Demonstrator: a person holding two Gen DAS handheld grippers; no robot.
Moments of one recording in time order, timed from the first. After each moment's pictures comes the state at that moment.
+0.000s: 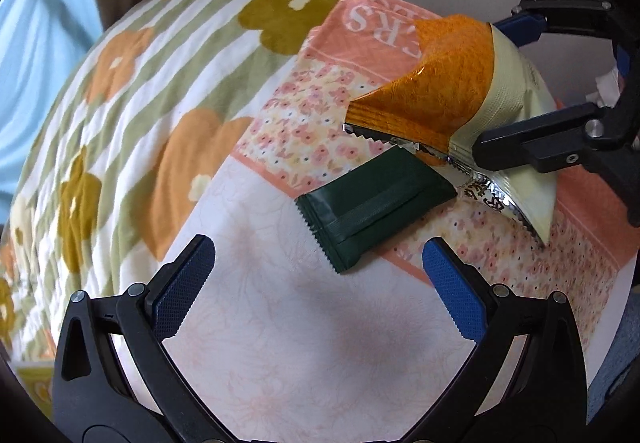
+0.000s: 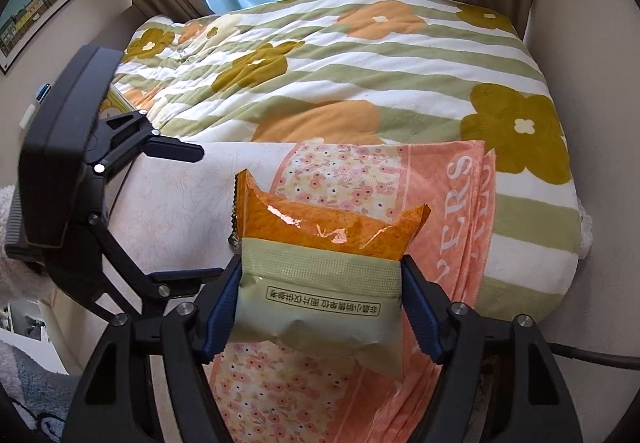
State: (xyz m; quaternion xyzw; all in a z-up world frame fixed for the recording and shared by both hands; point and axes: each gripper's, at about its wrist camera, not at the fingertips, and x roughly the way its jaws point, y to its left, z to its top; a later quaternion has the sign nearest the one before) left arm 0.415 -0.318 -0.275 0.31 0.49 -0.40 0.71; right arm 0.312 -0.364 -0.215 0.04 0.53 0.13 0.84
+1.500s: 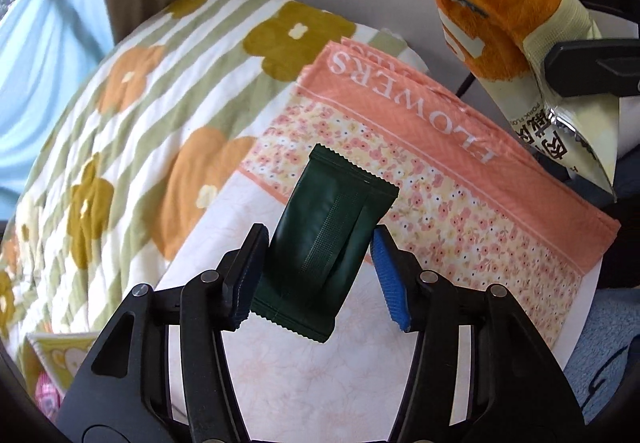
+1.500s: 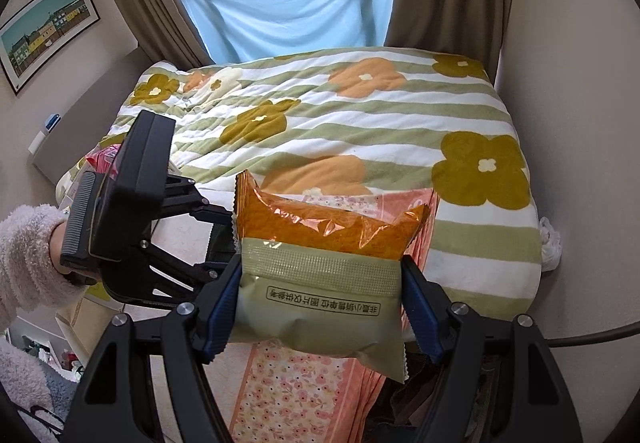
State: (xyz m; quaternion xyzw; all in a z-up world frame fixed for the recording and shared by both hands) left arm 0.379 -0.293 -0.205 0.28 0.47 -0.38 0.74; right arm 0.258 -0.375 -0.126 0.04 0.45 0.11 0.88
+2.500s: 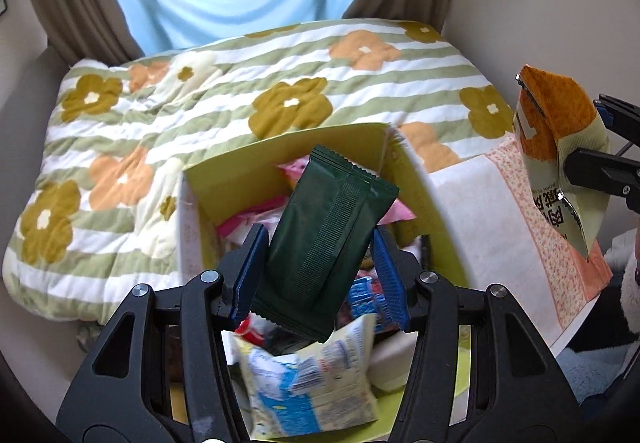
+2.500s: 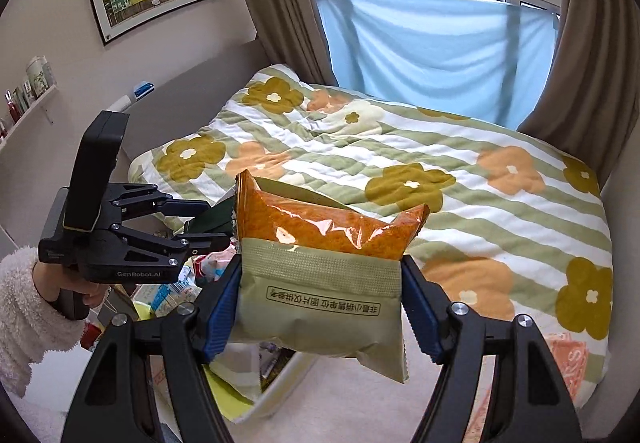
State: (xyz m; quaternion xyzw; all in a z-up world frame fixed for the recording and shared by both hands) left arm 0.396 0.109 -0.094 0.07 0.48 -0.14 0.87; right arm 0.313 -0.061 -0.039 -0.02 0.39 0.26 0.88
